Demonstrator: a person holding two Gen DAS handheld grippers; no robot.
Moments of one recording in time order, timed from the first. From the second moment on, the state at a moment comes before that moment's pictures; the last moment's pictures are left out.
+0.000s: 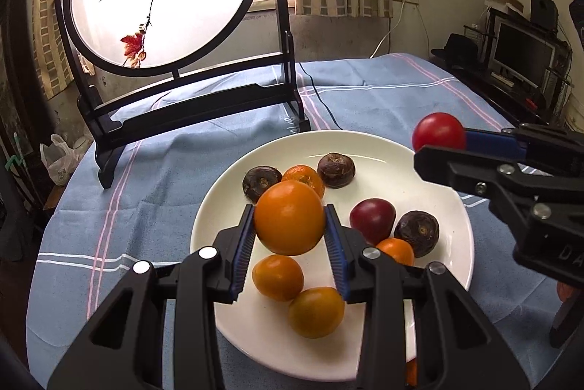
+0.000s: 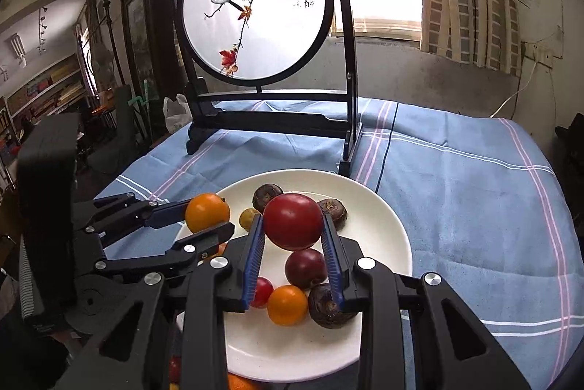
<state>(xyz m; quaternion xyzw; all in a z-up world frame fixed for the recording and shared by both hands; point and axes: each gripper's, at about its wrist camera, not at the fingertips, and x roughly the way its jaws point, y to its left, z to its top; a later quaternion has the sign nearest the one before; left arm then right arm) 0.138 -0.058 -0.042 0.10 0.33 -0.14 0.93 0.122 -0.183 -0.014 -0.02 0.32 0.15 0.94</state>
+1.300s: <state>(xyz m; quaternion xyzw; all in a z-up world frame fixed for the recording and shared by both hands) 0.015 0.032 -0.020 0.10 0.31 -0.11 0.94 -0.034 -0.136 -0.081 -0.13 0.43 0.27 0.85</state>
